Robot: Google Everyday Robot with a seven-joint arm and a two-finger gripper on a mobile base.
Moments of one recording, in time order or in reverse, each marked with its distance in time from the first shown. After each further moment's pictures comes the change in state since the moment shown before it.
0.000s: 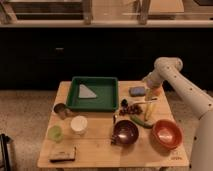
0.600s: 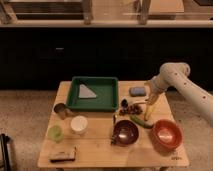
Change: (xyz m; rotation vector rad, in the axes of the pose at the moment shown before) arm 0.002 0.035 -0.024 0.041 -0.018 0.045
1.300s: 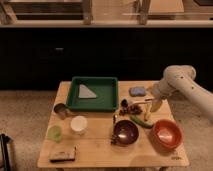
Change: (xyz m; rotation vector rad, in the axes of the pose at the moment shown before) arm -0.005 0.049 -0.026 -0.053 -0.008 -0.006
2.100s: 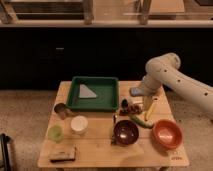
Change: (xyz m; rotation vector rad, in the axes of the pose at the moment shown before) arm -0.072 0.021 -0.047 -0.047 0.122 -0.031
